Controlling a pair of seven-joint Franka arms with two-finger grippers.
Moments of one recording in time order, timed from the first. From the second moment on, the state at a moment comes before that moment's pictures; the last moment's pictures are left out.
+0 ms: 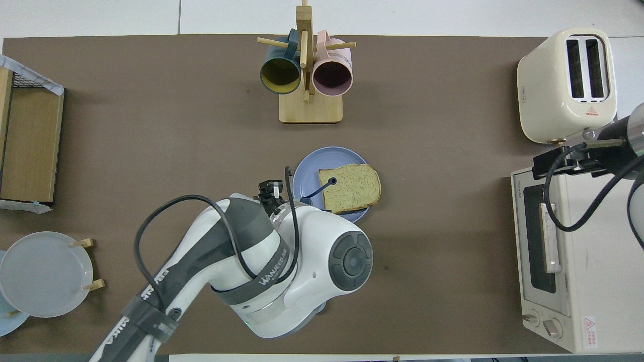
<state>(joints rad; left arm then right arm) -1.17 0.15 0.31 -1.91 0.50 1.80 0.60 0.02 -0.05 0.02 -1.67 0.01 1.53 0.03</state>
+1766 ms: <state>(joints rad) -1.28 0.67 0.33 -1.69 1.21 1.48 0.50 -0.02 -0.04 0.01 -1.61 0.01 1.44 0.02</state>
